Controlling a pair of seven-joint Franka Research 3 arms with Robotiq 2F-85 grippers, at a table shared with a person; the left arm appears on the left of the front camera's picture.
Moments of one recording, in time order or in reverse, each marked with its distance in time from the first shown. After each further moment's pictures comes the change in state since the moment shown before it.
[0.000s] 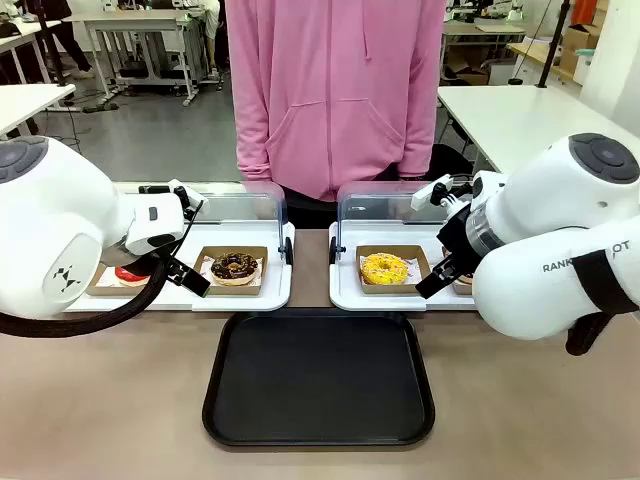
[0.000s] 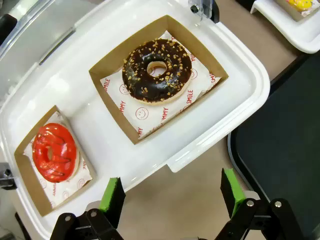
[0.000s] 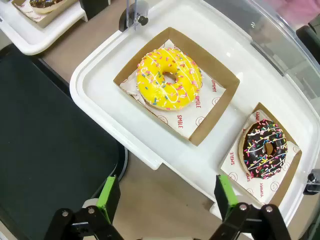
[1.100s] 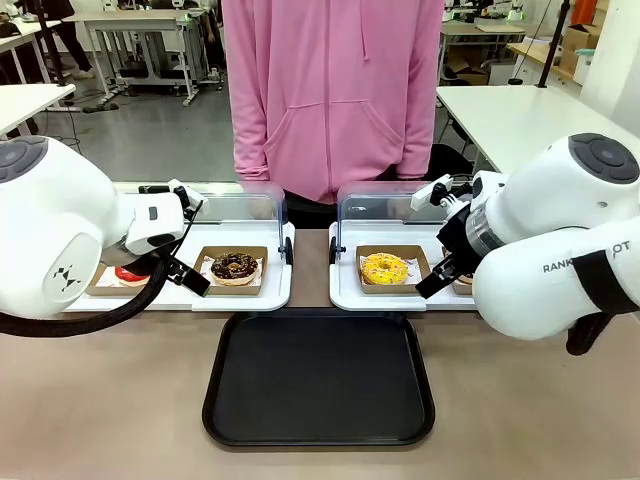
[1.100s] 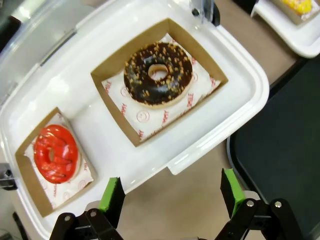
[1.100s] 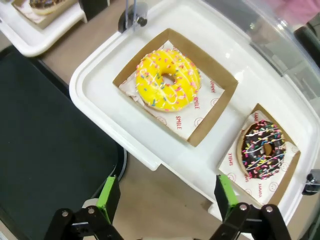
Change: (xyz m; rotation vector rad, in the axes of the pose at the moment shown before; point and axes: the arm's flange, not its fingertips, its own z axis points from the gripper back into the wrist) left arm 0.005 0.003 0.006 -0.006 -0.016 0.012; right arm 0.003 -0.003 0.005 -0.001 -0.008 -0.008
